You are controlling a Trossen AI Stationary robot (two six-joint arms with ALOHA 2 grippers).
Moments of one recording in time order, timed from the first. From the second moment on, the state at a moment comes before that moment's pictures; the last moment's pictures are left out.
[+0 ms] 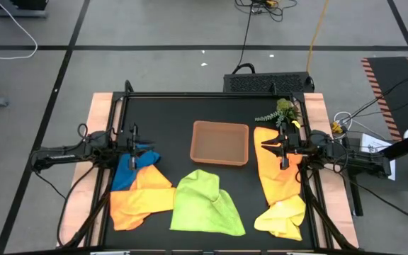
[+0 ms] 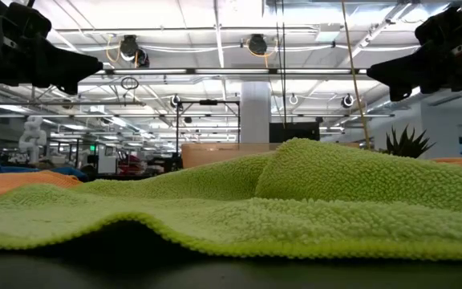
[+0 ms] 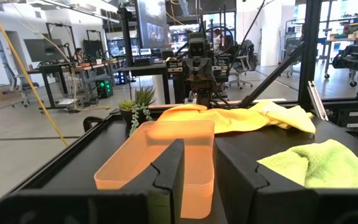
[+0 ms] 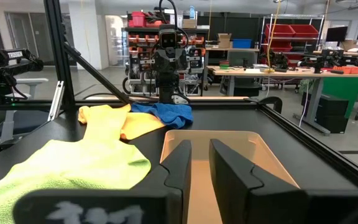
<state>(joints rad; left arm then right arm) 0.11 0.02 0.01 0.07 0.07 0.07 -0.19 0.02 0.01 0.04 -0.16 0.00</state>
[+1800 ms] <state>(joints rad) 0.11 0.02 0.01 0.07 0.07 0.07 -0.19 0.02 0.01 0.04 -0.16 0.00</state>
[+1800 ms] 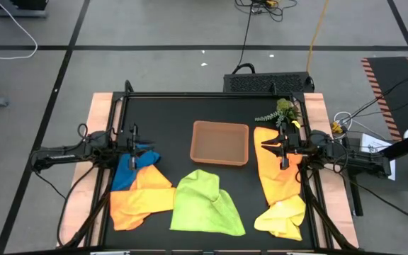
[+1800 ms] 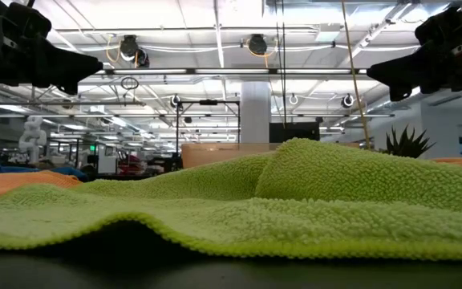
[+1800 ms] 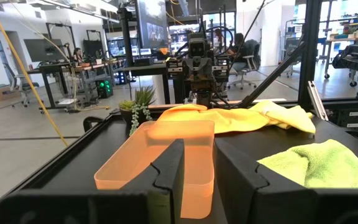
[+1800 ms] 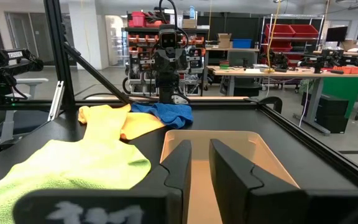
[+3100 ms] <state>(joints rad) 0.11 0.02 0.01 0.07 0.07 0.07 -0.19 0.03 0.01 0.44 -0.16 0.13</state>
